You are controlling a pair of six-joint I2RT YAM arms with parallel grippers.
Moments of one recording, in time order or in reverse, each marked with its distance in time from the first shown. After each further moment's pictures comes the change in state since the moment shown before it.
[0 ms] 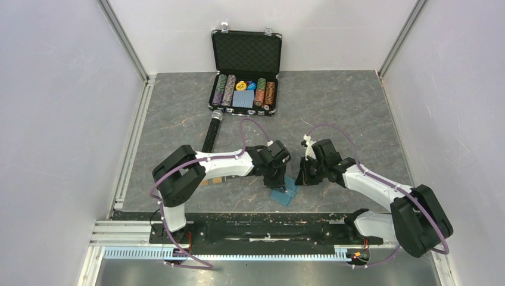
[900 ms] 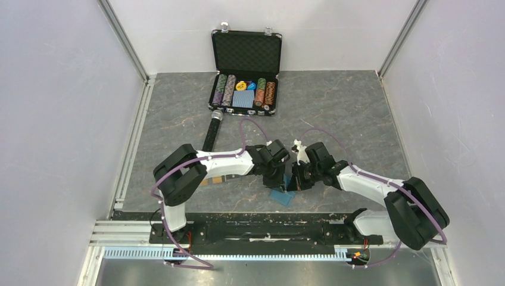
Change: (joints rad) left arm 0.008 0.012 0.000 -0.005 0.006 -0.001; right arm 0.078 0.044 -0.043 0.128 -0.119 0.011
